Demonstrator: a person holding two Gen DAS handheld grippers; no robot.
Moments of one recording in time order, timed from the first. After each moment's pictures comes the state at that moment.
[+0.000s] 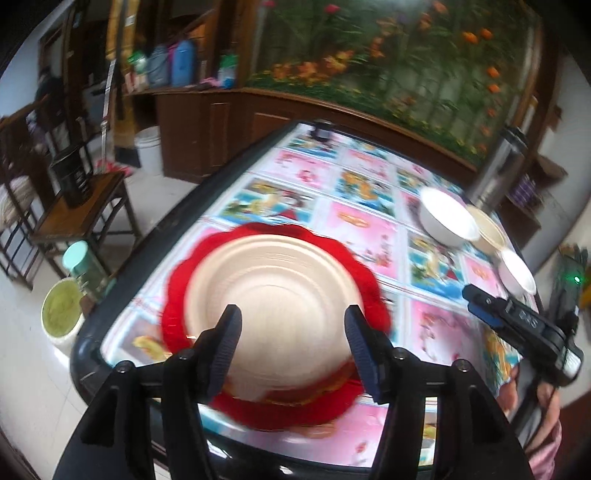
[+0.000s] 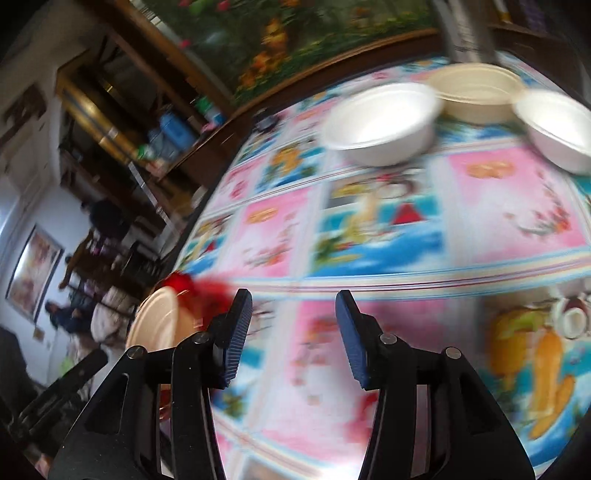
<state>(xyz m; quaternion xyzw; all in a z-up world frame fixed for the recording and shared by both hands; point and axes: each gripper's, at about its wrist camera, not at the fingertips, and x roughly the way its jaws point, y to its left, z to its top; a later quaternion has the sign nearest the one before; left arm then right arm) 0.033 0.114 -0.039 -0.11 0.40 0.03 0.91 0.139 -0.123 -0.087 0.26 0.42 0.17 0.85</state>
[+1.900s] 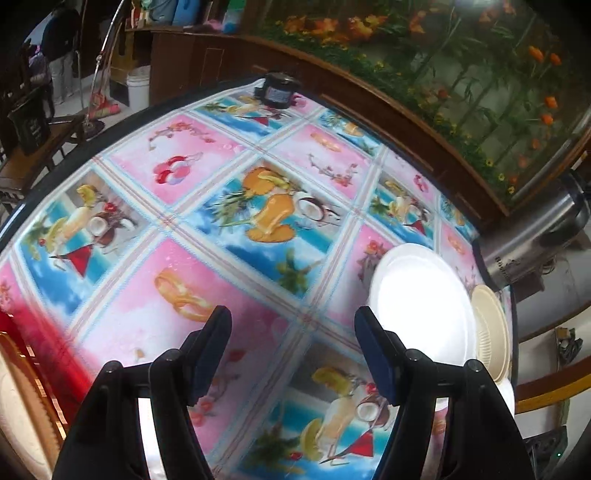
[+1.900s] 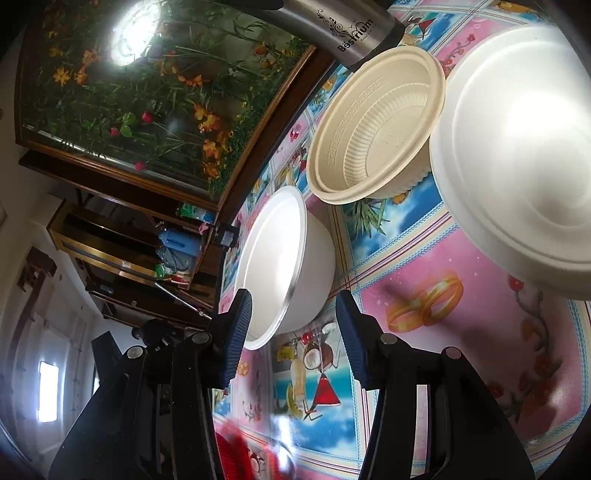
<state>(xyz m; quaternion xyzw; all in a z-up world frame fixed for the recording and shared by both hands) 0.277 -0.005 -0.077 -0.24 0.45 0.06 0.86 0.249 -0.261 -0.123 0.50 0.35 0.13 0.78</state>
